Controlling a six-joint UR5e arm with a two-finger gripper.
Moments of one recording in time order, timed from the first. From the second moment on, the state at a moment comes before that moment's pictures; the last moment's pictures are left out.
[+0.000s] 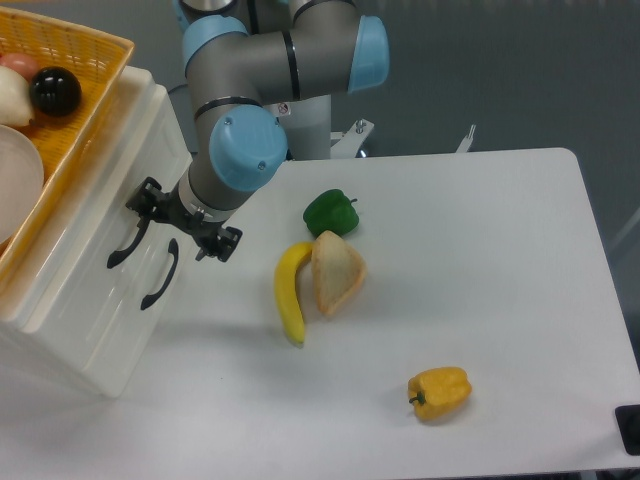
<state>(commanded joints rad) 2.23 -1.81 -1.57 -1.56 1.10 0.61</state>
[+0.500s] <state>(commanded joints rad) 2.23 -1.82 -1.57 -1.56 1.09 0.61</state>
